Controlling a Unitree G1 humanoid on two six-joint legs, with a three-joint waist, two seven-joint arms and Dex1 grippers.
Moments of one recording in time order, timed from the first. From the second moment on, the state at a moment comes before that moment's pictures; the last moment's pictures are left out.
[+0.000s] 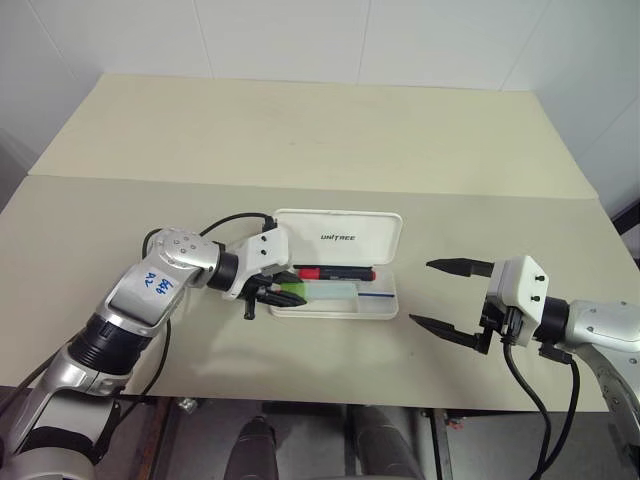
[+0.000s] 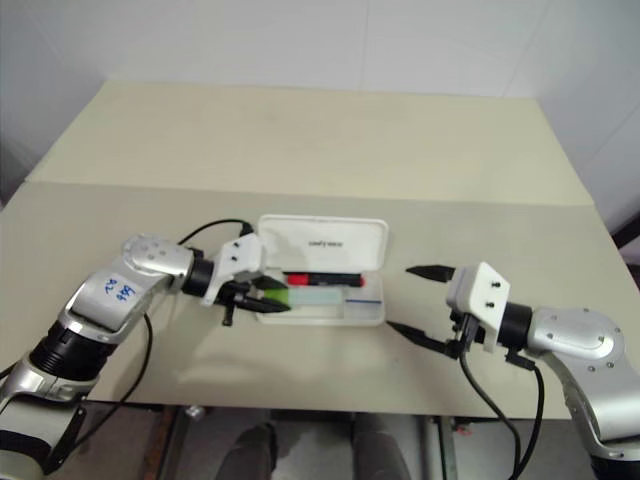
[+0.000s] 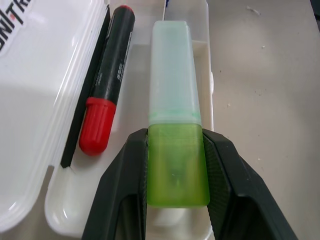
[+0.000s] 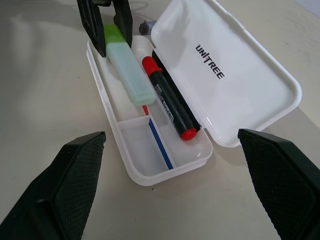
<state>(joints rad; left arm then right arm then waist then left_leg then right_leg) -0.65 0.74 -0.33 -0.14 -0.25 0.61 -1.11 -0.01 -0.82 -0.20 -0.51 0.44 0.31 0.97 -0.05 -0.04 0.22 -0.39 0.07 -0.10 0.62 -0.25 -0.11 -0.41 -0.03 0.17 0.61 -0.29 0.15</state>
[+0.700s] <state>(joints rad) -0.65 0.70 -0.33 -0.15 -0.24 0.65 -1.13 -0.01 -0.82 -0.20 -0.51 0.44 0.31 0.96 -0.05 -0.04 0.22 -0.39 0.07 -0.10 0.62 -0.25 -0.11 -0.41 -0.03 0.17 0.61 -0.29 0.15</state>
